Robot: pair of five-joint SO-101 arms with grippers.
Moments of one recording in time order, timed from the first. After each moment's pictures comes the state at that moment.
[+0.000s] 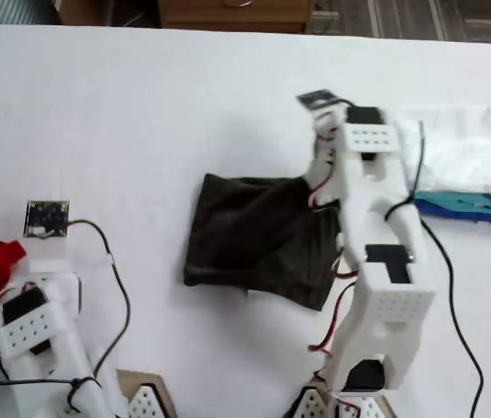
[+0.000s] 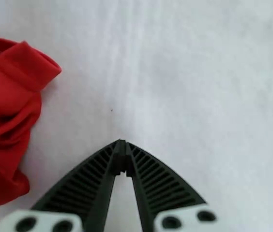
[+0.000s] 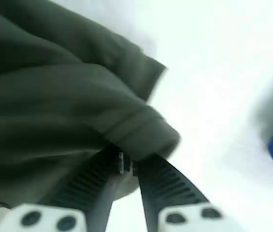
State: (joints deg) left arm -39.8 -52.5 79.3 48.7 -26.2; right arm -2.5 25.4 -12.6 87.1 23.5
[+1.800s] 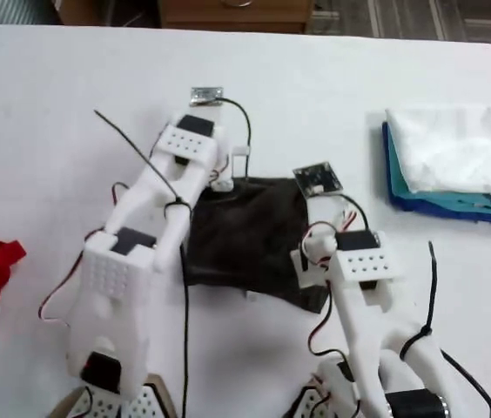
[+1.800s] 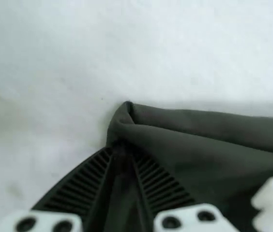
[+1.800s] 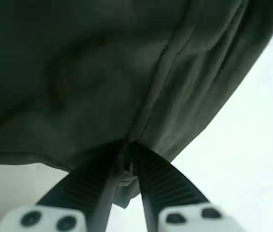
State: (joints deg) left arm 10.5 39.6 -21.7 73.8 22.5; right arm -10.7 -28.6 59.3 56.7 11.4
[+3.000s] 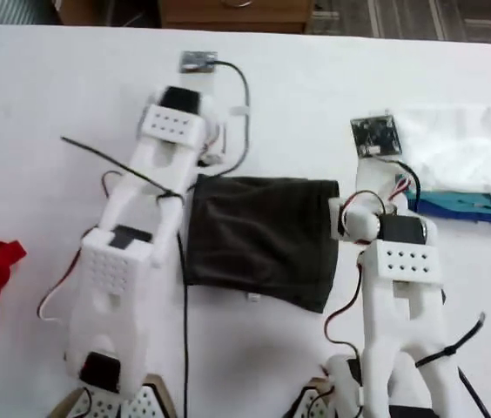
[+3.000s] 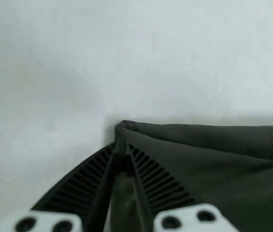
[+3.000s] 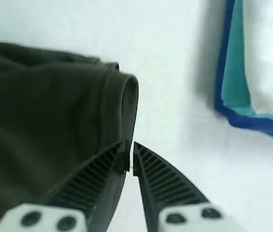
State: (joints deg) left arm 9.8 43.2 -39.7 83.9 17.4; right arm -0.5 -33.1 46.0 52.1 11.7
